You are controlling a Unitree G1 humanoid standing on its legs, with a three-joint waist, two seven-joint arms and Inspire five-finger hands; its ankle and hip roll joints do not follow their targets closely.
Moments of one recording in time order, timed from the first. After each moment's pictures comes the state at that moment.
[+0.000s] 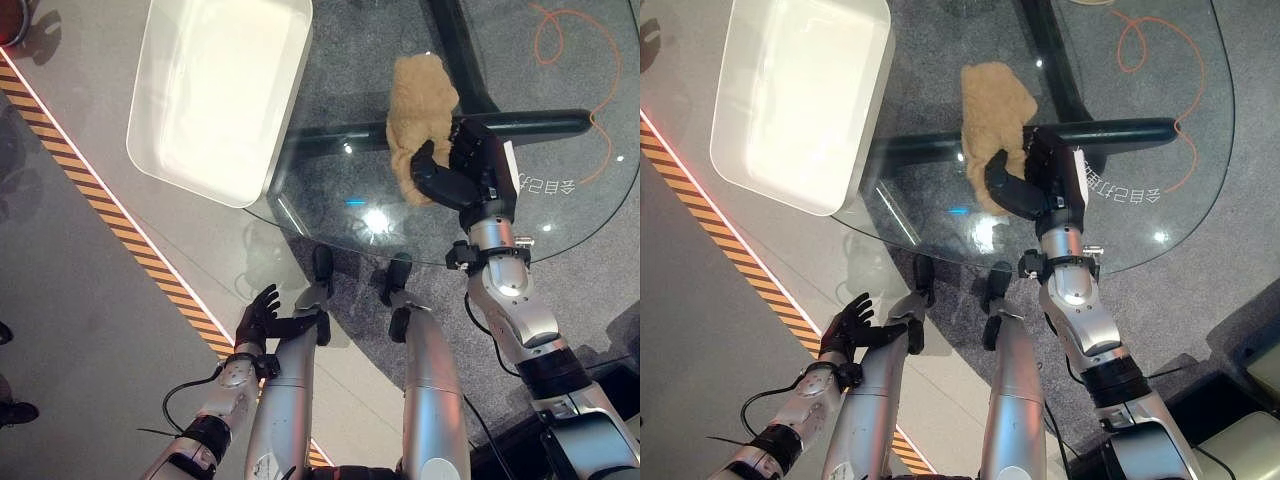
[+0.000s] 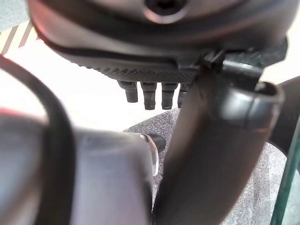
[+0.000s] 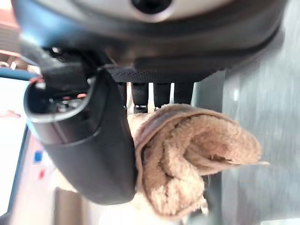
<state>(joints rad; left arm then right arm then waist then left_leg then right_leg) -0.26 0.29 -0.41 0.77 -0.61 -0.24 0.21 -0.46 -0.53 0.24 0.07 0.33 -0.12 -0.53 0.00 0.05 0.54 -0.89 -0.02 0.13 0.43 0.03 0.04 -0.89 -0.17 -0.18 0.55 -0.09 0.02</state>
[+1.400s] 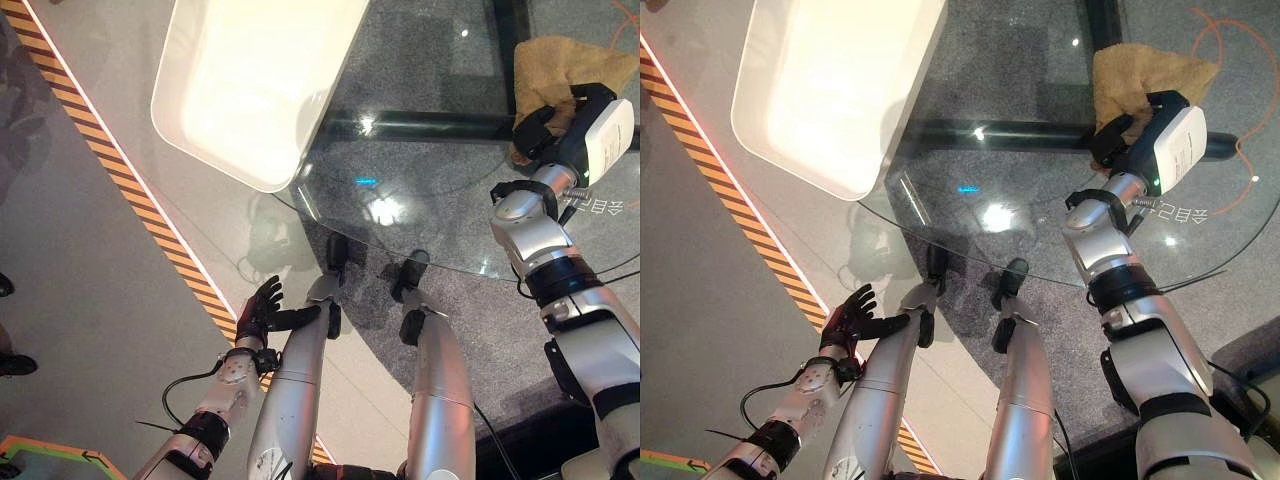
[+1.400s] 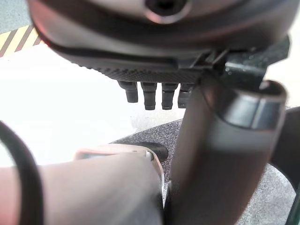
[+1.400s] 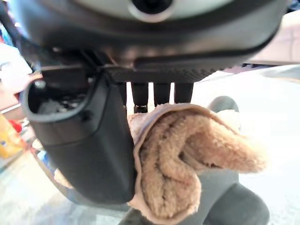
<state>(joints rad) -0.27 0.32 -0.46 0.74 -0.64 -0.26 0.20 -1.07 -0.63 0.48 0.79 0.19 0.28 -0.95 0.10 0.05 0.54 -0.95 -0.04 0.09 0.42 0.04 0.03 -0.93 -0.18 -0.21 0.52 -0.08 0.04</state>
